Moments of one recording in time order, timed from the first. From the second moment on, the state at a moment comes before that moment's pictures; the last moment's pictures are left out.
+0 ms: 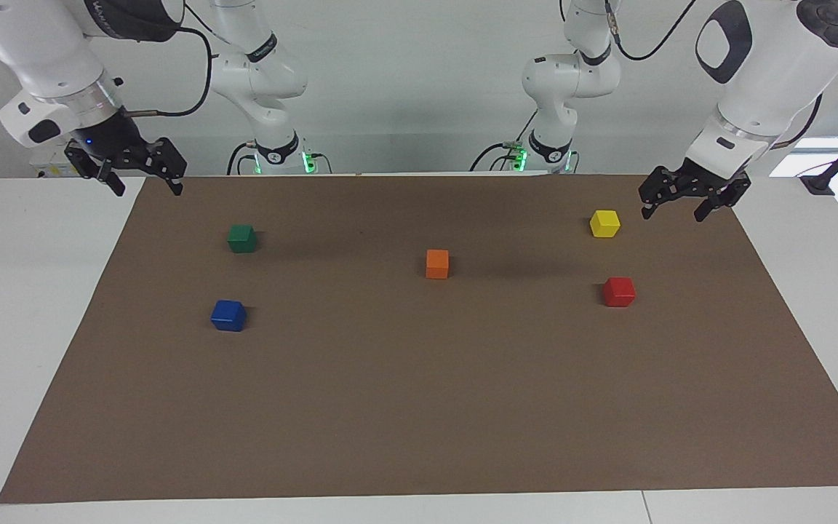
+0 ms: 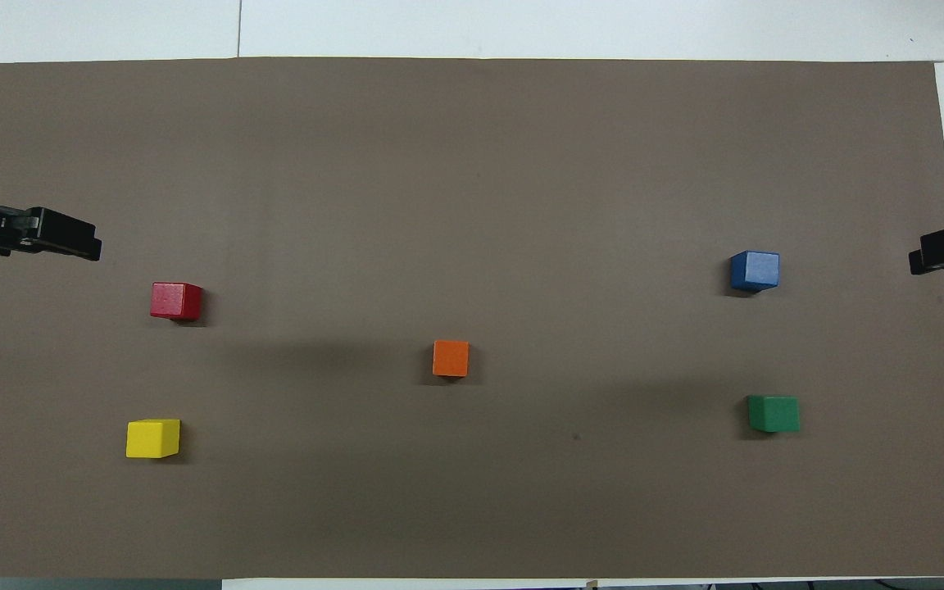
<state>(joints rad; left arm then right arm) -0.04 0.04 -0.01 -1.59 -0.02 1.61 0.09 -0.07 -0.02 -0.02 -1.58 0.00 1.52 -0.07</state>
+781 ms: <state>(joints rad) -0.03 0.04 0.02 -1.68 -0.02 1.67 0.09 -0.07 -0.02 -0.02 -1.58 0.00 1.52 -0.07</state>
